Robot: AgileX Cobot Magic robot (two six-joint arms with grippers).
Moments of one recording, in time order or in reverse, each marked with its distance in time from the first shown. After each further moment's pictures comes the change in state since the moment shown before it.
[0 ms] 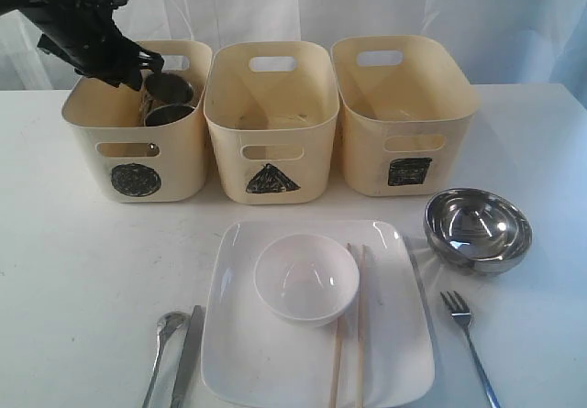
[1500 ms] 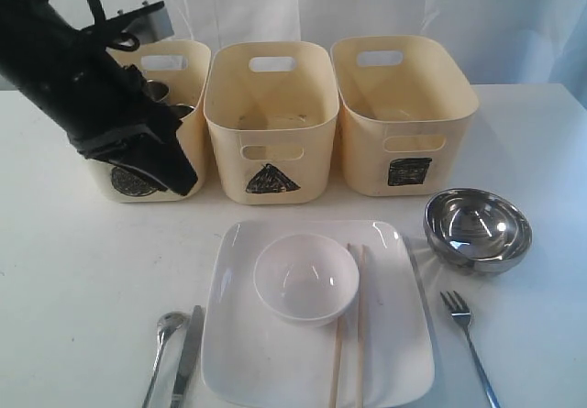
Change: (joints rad) left arm -0.197 -0.613 0.696 -0.464 0.334 0.276; right arm 0.000 0.000 0.000 0.000 0.000 0.000
